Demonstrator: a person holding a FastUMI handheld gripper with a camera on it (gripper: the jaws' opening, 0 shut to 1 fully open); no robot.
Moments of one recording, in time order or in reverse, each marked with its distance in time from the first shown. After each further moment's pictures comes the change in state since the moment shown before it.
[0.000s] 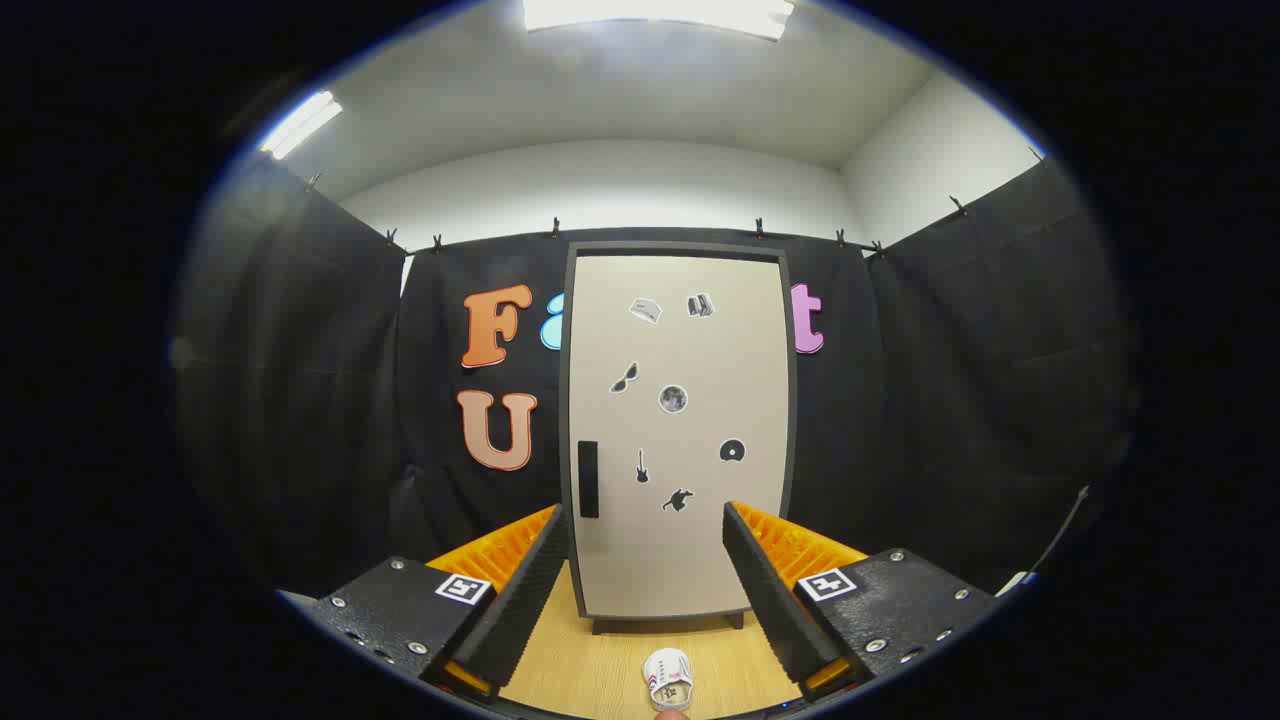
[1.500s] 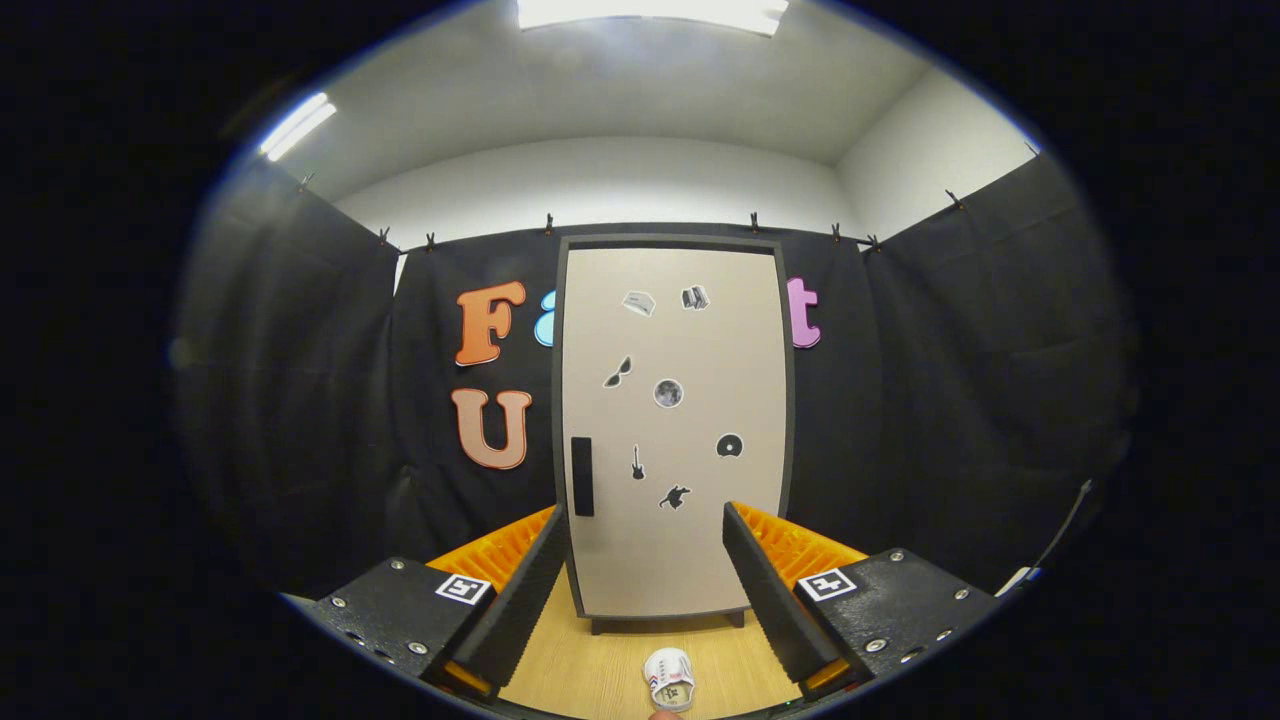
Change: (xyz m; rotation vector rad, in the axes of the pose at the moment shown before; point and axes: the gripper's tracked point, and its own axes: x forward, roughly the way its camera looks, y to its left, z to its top) arm 0.012 -0.001 -0.009 0.006 0.014 -0.009
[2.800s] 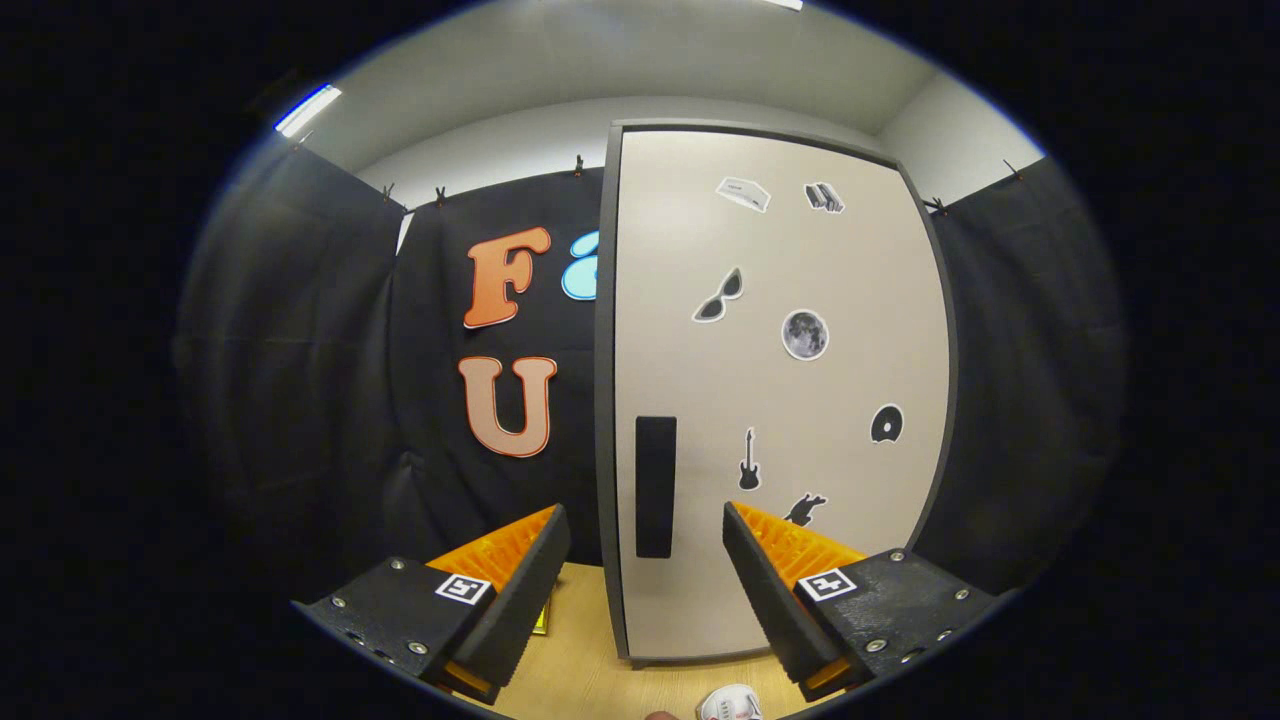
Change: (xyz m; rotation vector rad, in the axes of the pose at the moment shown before) arm 0.216 0.098 -0.069 -0.003 0.084 0.076
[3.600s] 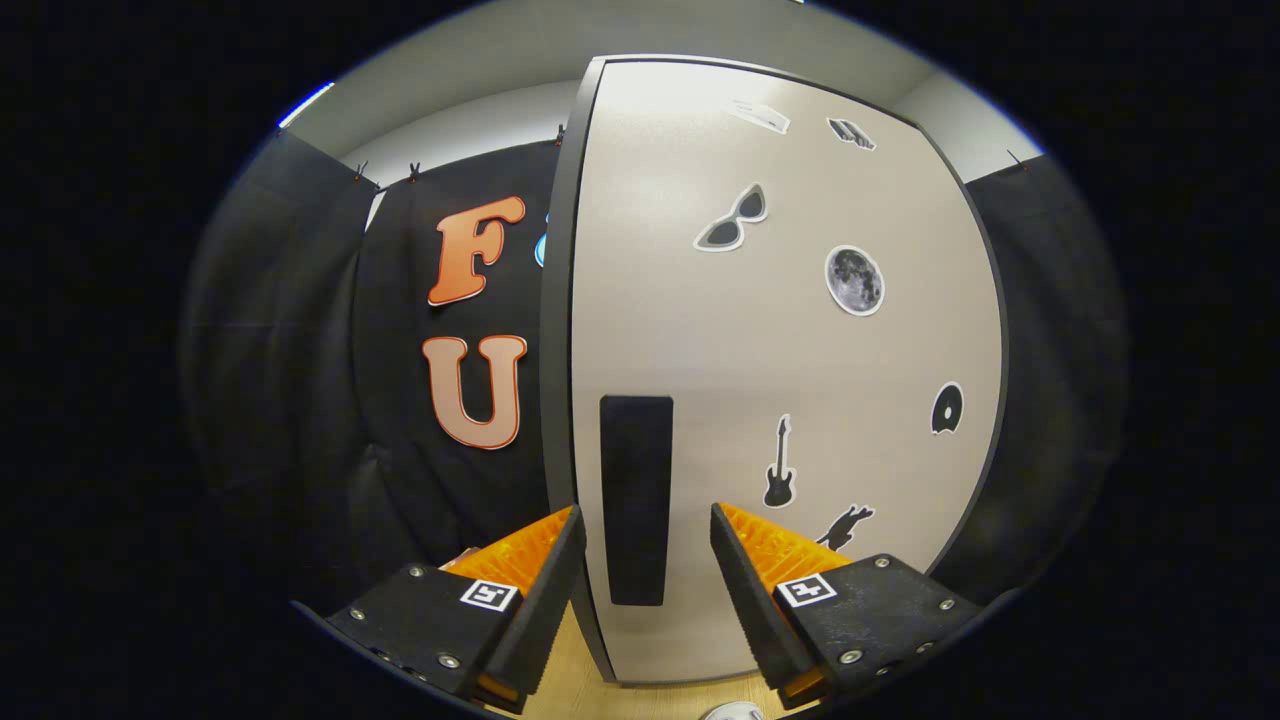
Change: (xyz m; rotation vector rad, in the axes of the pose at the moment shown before) arm 0.081 -0.008 -0.020 -0.011 0.031 -0.044
